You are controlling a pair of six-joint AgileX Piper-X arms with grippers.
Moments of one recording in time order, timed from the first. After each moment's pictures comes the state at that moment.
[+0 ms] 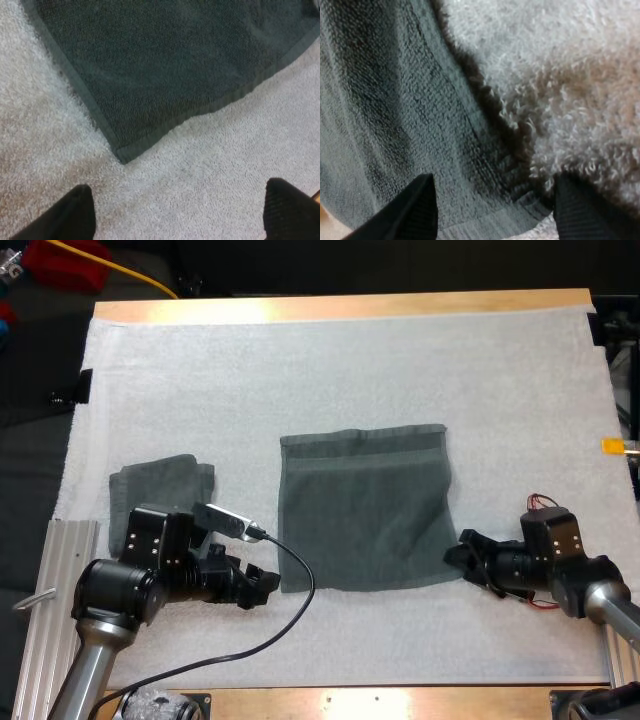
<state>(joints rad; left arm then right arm) -0.20 0.85 -0.70 1.07 0.48 -1.72 0.28 1.28 -0.36 0.22 -0.51 -0.94</state>
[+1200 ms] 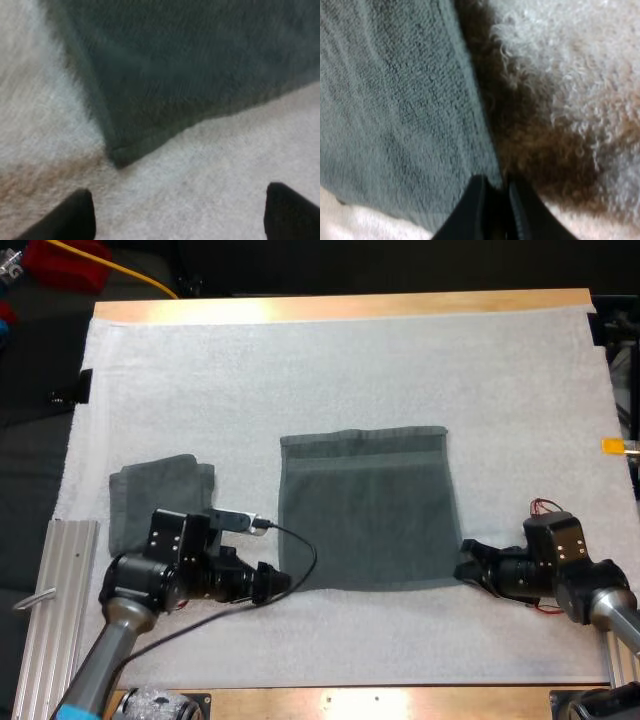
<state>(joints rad) -0.20 1.00 -0.56 0.86 0.56 -1.87 0.28 1.20 -0.36 0.32 -0.53 -1.02</state>
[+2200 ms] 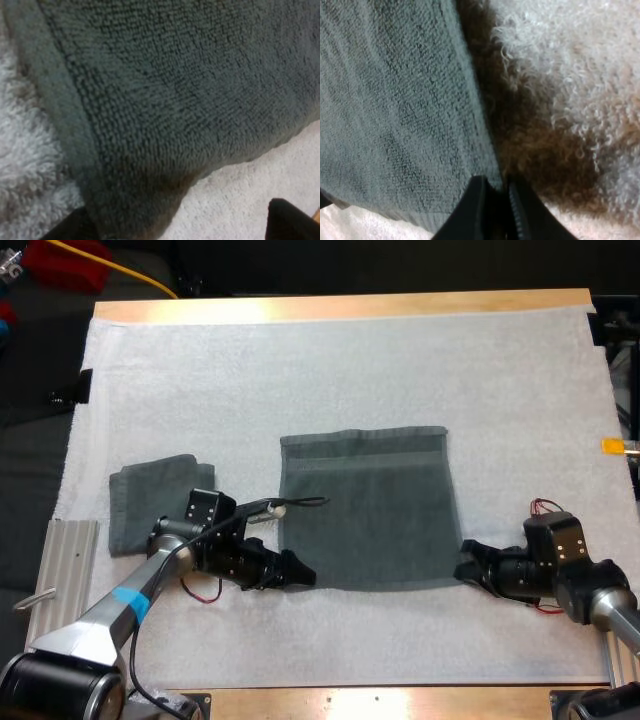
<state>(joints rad) -0.19 1.48 -0.57 0.62 0.81 -1.91 0.28 1.20 -0.36 0.33 -0.53 -1.02</state>
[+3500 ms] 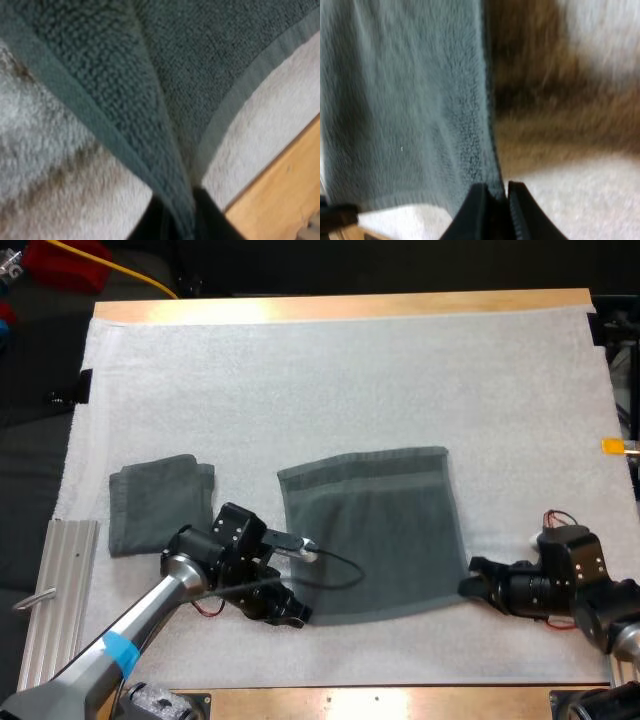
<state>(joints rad) -0.43 1.27 -0.63 0.96 0.59 -1.80 0.34 0.90 -0.36 0.58 -0.57 -1.02</state>
